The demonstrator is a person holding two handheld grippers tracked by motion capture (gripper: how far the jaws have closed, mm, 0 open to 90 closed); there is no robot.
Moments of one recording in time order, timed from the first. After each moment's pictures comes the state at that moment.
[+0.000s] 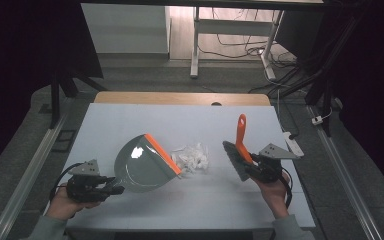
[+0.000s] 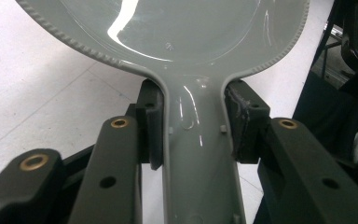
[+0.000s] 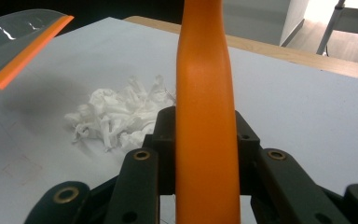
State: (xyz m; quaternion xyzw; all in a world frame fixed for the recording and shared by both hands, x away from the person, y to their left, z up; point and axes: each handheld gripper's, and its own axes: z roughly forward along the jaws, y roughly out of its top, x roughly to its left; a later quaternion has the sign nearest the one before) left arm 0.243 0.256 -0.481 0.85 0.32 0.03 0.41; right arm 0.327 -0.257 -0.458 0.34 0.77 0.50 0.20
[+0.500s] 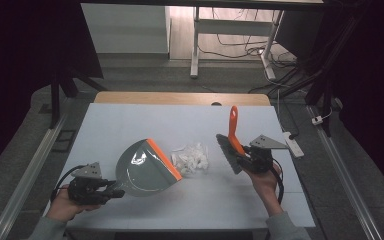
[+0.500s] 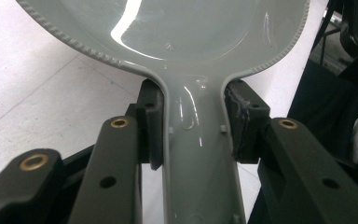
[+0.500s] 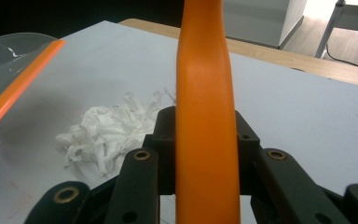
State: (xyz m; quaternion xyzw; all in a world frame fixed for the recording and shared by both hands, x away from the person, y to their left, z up) left arm 0.242 0.253 -0.486 0.87 0.31 0.02 0.39; right arm 0.348 -0.234 -0.453 0.35 0.77 0.50 0.20
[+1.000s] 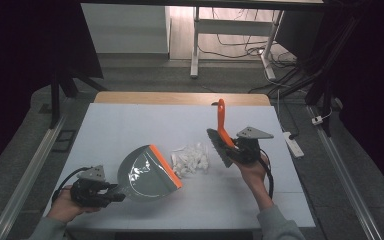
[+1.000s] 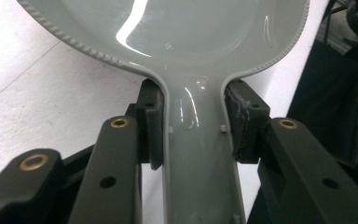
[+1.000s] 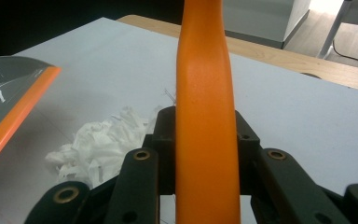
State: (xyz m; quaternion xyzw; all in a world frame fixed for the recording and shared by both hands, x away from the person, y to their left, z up) left arm 0.243 0.248 -0.493 0.88 0.30 0.01 0.37; right arm 0.375 -0.203 -0.454 0.35 0.78 0.49 0.19
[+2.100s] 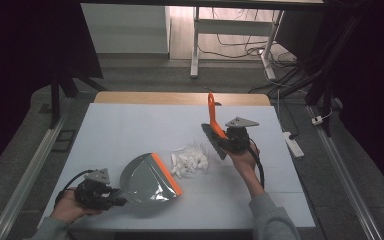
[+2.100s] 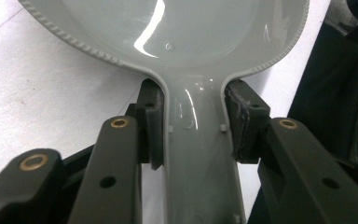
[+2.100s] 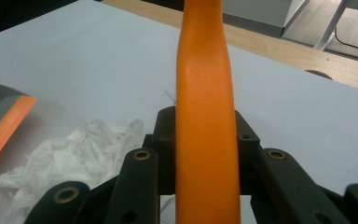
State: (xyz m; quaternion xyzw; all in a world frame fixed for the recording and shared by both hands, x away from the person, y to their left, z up) left arm 0.248 0.244 -0.510 0.89 0.31 -0.03 0.34; right arm 0.415 -0.180 -0.463 0.36 0.80 0.45 0.19
